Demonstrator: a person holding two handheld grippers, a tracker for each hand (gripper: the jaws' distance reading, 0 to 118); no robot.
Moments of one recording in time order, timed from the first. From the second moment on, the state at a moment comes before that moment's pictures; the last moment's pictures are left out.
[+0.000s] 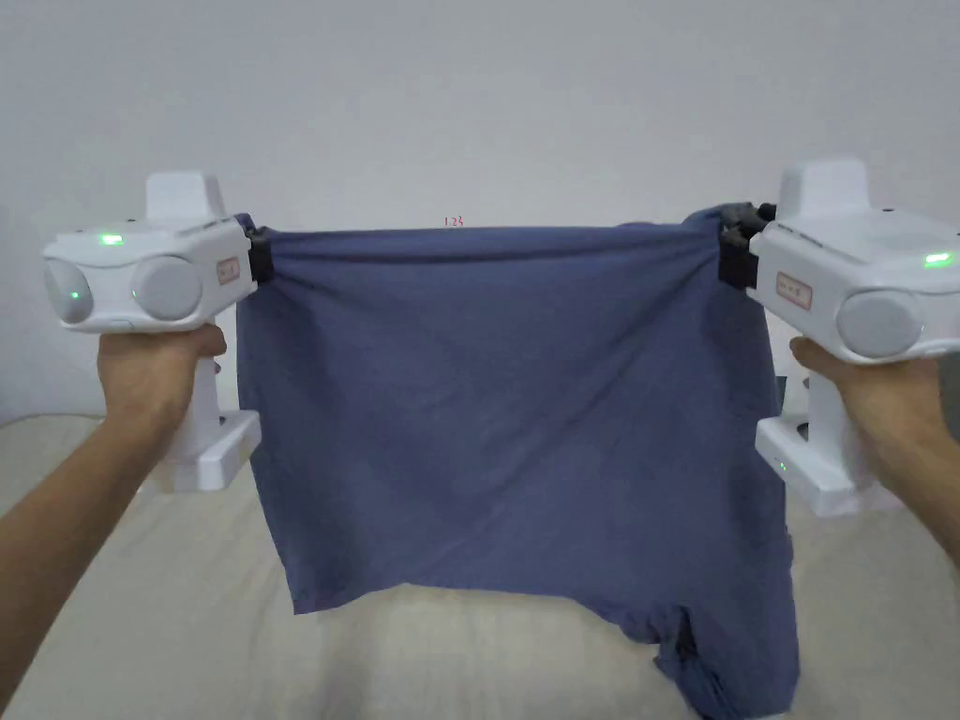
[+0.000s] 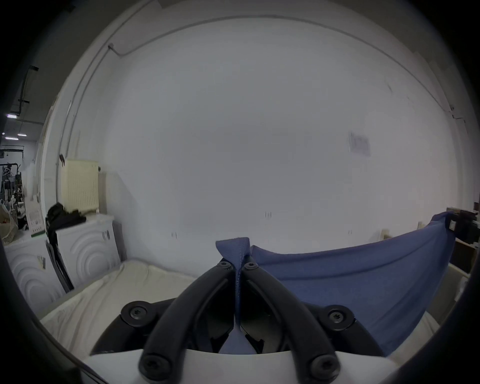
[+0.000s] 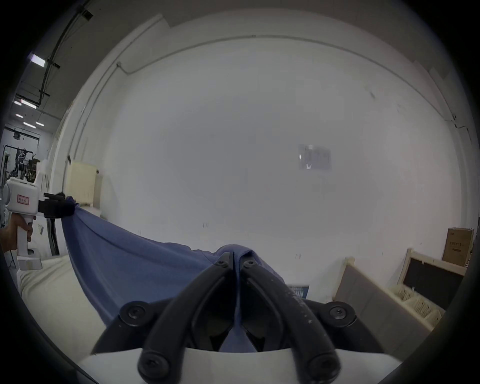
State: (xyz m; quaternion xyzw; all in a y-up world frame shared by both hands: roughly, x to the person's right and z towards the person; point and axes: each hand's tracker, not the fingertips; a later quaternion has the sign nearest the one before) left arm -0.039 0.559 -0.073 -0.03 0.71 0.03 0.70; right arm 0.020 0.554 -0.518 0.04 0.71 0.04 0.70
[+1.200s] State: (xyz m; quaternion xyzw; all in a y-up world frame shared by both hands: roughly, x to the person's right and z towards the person) left arm 0.309 0.148 -0.014 -0.31 0.63 0.31 0.64; right arm 0.372 0.159 -0.495 -0.34 0.66 0.25 0.62
